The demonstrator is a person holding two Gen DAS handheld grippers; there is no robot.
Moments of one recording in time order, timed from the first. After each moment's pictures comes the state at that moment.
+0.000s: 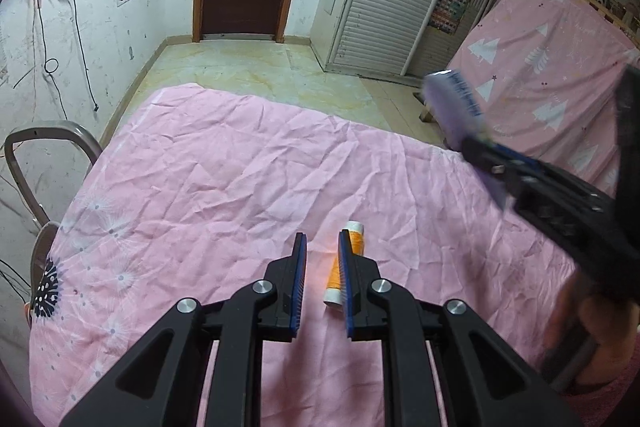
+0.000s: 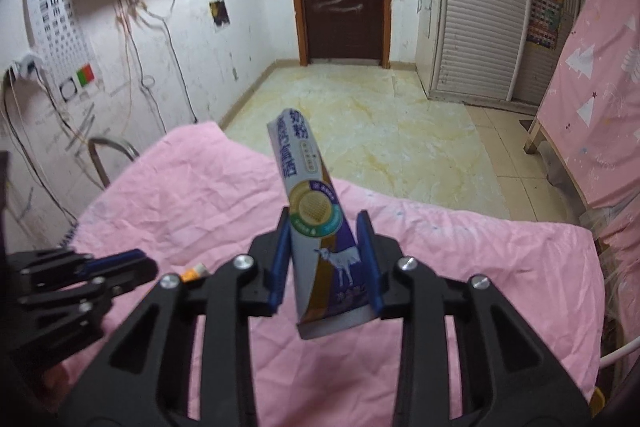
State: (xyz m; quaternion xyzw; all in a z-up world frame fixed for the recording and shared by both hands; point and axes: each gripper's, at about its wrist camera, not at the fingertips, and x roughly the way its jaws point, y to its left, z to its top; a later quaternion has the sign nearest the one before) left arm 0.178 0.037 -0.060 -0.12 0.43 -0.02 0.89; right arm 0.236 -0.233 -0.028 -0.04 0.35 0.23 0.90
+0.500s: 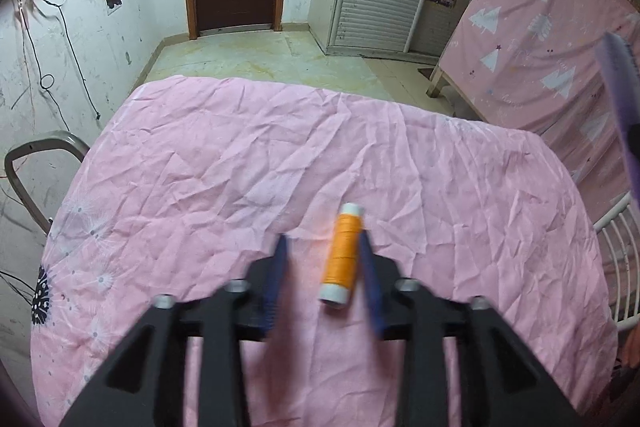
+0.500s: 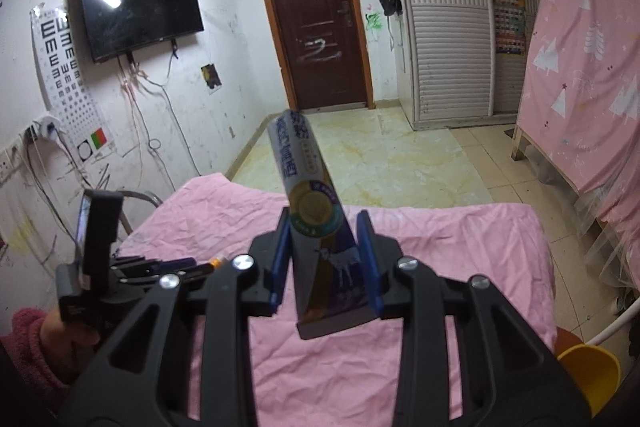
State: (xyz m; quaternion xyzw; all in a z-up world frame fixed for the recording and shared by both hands) left arm 0.190 0.012 -0.078 -0.07 0.46 0.00 0.89; right arm 0.170 -0.327 0.016 0.05 0.28 0.22 0.93
